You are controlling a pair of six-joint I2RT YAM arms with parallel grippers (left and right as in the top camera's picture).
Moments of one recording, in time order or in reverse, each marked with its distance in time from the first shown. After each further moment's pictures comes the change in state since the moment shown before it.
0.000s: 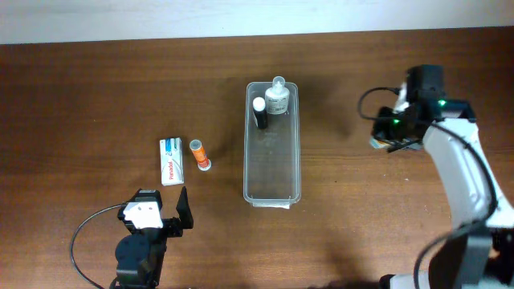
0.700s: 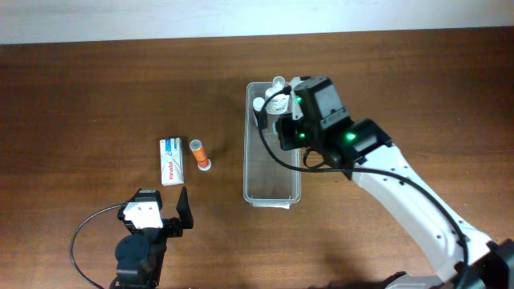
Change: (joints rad) left arm 0.000 0.000 0.000 0.000 0.000 0.000; right arm 0.561 -0.053 0.000 0.280 0.035 0.045
